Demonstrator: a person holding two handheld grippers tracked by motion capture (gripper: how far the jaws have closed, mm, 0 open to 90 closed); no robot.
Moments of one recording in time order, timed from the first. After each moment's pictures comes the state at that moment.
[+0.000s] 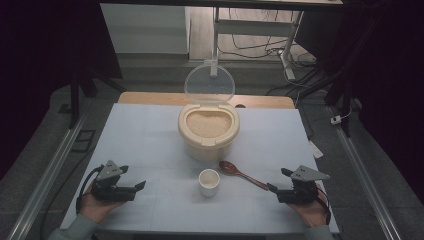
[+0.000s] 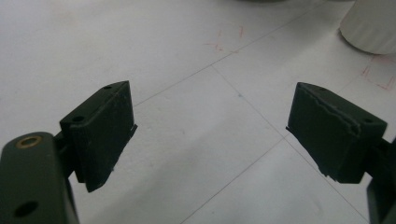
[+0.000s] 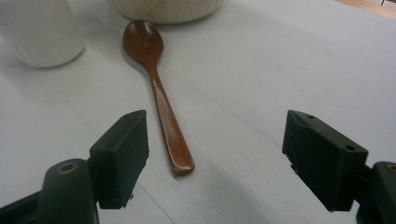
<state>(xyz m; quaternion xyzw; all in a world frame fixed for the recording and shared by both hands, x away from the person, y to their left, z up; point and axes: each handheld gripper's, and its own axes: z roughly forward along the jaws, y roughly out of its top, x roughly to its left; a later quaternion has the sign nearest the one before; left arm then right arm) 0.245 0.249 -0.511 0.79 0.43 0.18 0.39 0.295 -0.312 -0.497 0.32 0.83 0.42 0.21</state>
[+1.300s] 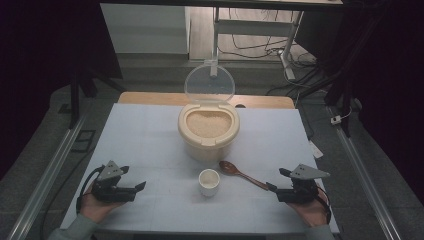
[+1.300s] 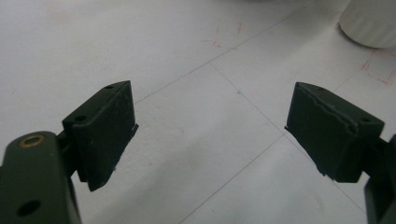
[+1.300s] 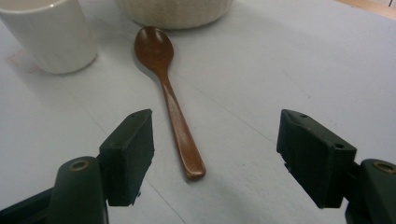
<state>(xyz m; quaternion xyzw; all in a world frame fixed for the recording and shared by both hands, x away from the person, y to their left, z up) 0.245 0.248 -0.512 0.80 0.43 0.17 0.38 0.292 -0.306 -0.485 0.32 0.83 0.41 0.19</state>
